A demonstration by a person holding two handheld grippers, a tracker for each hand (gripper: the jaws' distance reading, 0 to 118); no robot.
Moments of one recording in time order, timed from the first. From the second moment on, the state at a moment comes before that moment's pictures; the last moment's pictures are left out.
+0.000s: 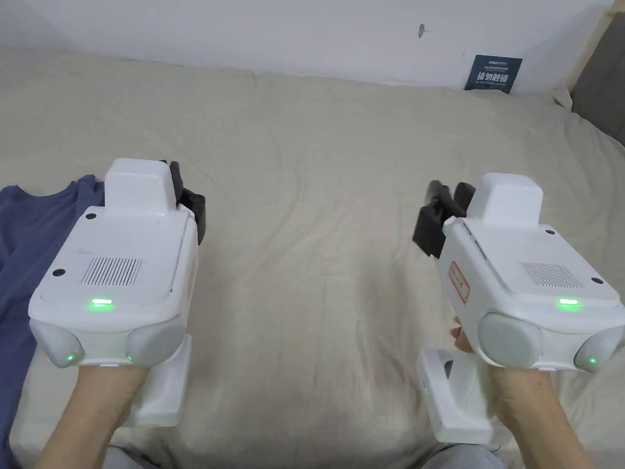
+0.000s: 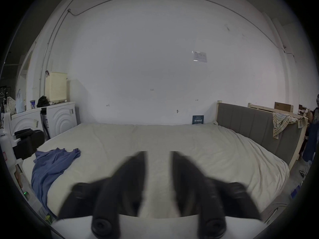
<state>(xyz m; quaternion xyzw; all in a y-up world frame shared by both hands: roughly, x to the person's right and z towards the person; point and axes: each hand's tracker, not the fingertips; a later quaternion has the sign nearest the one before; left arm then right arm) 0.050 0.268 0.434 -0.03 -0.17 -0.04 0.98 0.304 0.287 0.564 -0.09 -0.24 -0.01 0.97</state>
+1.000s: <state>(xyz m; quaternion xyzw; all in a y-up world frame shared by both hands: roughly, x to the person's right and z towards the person) 0.050 0.282 0.437 -0.03 -0.19 -0.03 0.98 0.301 0.303 0.559 -0.11 -0.20 -0.01 0.97</state>
